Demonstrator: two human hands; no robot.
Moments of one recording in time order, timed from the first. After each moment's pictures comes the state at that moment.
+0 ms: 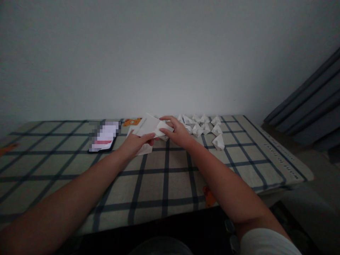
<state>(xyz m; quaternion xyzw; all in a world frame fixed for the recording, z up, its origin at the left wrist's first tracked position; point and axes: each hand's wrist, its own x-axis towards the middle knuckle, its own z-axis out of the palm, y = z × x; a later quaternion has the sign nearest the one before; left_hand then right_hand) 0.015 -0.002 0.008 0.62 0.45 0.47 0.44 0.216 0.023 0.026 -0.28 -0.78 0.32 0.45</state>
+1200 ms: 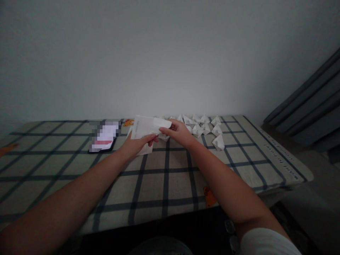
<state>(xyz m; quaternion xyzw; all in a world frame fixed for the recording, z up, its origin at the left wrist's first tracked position) 0.016 -0.009 0.011 0.66 0.44 0.47 0.39 0.214 0.017 0.036 -0.31 -0.72 0.42 0.45</state>
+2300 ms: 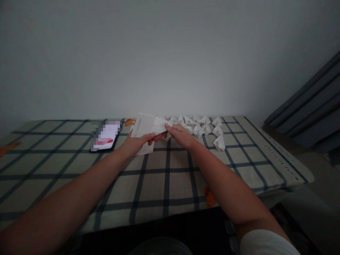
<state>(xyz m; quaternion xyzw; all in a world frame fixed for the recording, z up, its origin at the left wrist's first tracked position) 0.015 -0.011 0.020 0.65 0.44 0.46 0.40 0.219 0.014 0.041 -0.33 -0.78 0.38 0.36</state>
